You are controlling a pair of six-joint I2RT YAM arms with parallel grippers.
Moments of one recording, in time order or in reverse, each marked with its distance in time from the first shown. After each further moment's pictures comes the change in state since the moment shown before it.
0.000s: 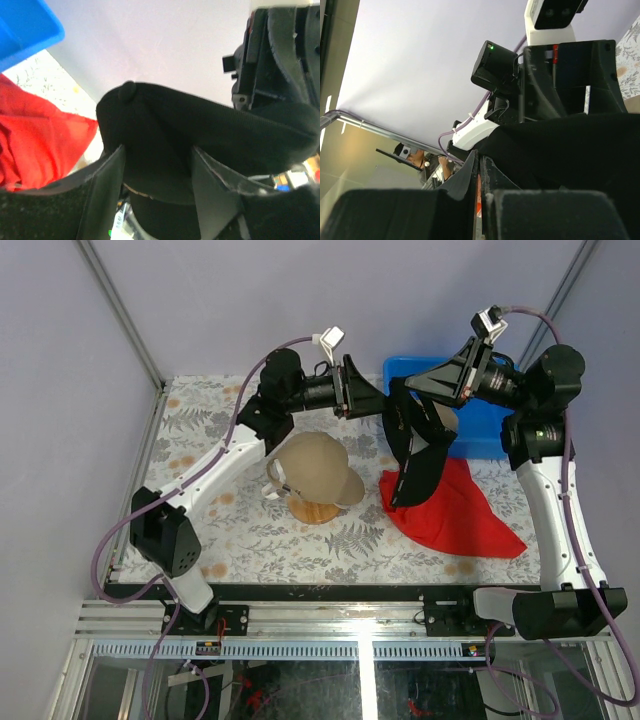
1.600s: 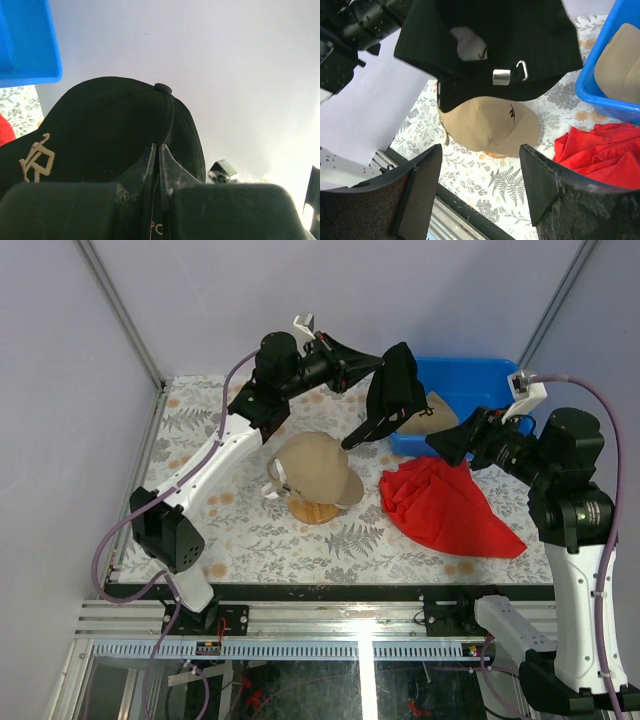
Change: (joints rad) left arm 0.029 0.013 0.124 -0.150 -0.352 -0.394; right arm 0.031 -0.328 -0.034 -0.848 0.593 -0.985
